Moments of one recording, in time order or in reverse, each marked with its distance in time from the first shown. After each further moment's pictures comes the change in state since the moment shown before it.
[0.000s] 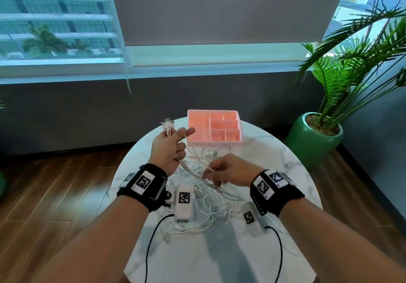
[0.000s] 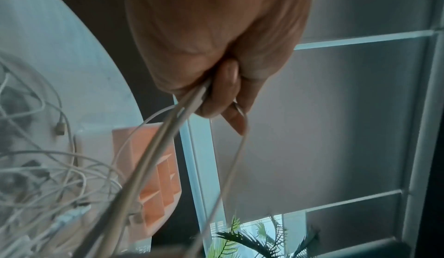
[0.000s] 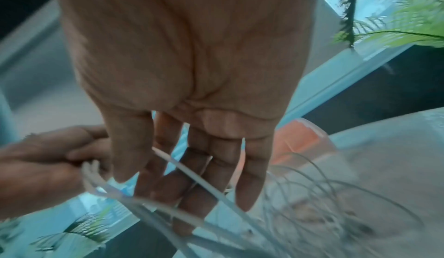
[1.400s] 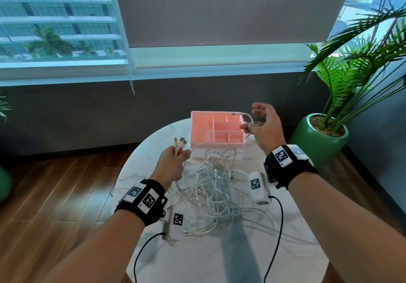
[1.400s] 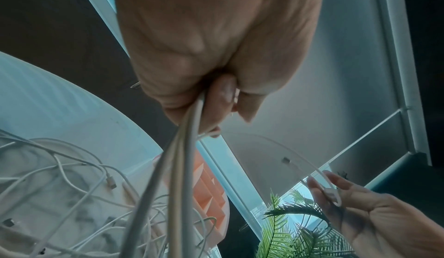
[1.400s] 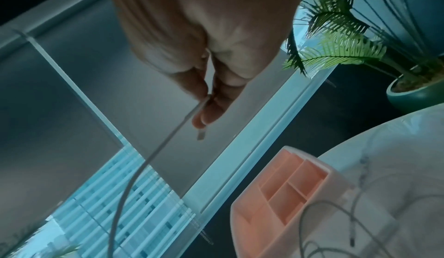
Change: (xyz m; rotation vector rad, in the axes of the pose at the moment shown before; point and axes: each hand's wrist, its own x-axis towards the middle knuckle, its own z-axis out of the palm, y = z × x) left_hand 0.005 -0.030 -0.035 0.602 0.028 -0.001; right_hand 0.013 -0.004 -0.074 0.382 0.945 -0.073
